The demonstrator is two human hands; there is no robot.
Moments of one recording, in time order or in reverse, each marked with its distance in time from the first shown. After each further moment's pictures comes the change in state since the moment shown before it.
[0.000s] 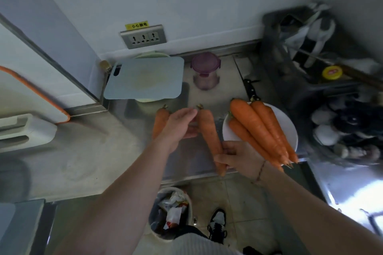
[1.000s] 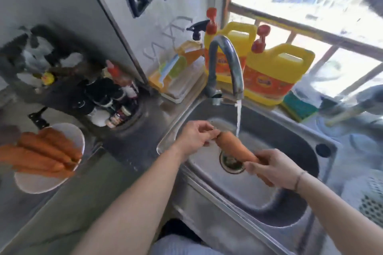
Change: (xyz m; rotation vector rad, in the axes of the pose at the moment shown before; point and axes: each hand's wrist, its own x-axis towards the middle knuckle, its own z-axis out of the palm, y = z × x) left_hand -0.237 -0.136 0.538 0.563 -0.914 0.133; right_hand -0.495 0.280 -0.259 0.088 0.756 0.242
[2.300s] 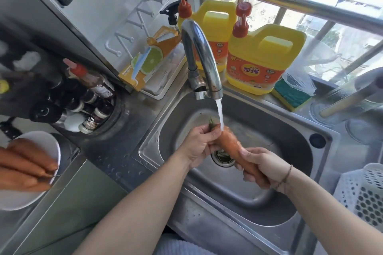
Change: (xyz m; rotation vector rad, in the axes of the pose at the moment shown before) left_hand 0.035 -0.027 0.060 -0.680 -0.190 -0.236; right_hand 0.029 0.037 0.000 0.632 -0.151 0.228
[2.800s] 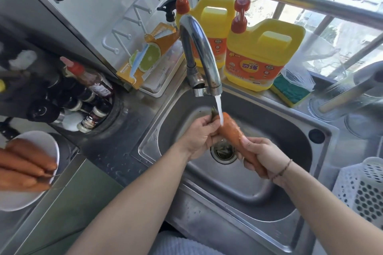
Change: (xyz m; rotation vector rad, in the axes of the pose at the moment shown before) left_hand 0.007 0.009 0.003 0.049 -0.069 0.025; right_hand 0.002 -0.006 0.007 0.056 0.143 -0.116
